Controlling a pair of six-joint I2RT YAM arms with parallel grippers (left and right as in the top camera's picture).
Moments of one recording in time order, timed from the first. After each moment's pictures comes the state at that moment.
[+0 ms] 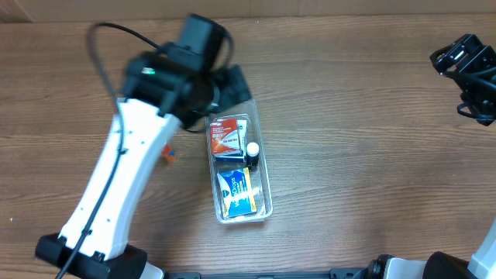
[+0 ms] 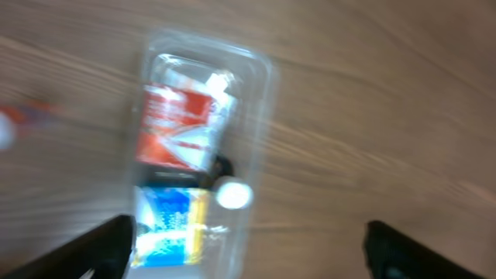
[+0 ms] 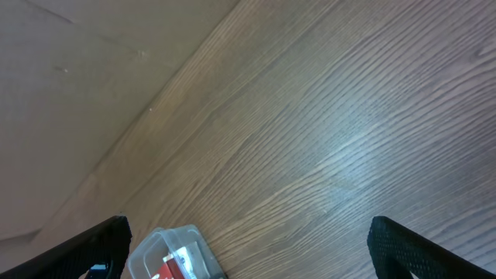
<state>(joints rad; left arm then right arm) -0.40 1.69 1.96 -1.41 0.07 -0.81 -0.34 1.51 1.97 -1.38 -0.29 0.49</state>
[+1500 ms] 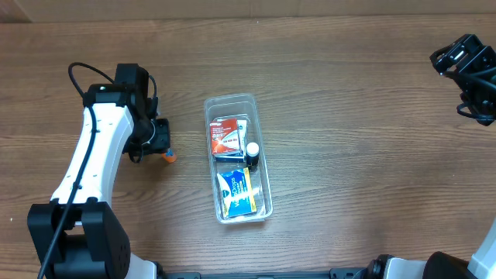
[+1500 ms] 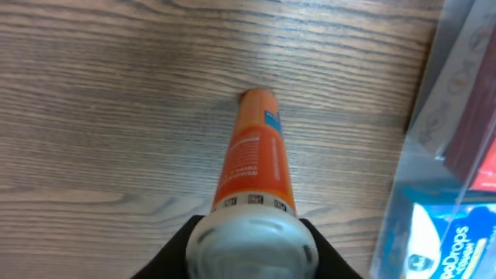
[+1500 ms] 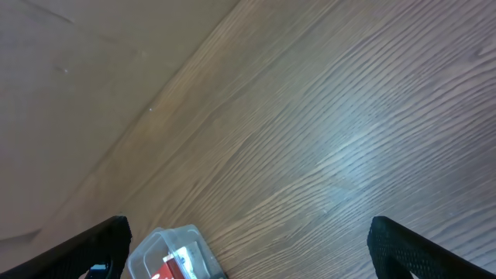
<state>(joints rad) 0.00 1.69 1.35 -1.20 0.02 -0.12 -0.34 1.51 1.97 -1.38 -0.29 0.49</state>
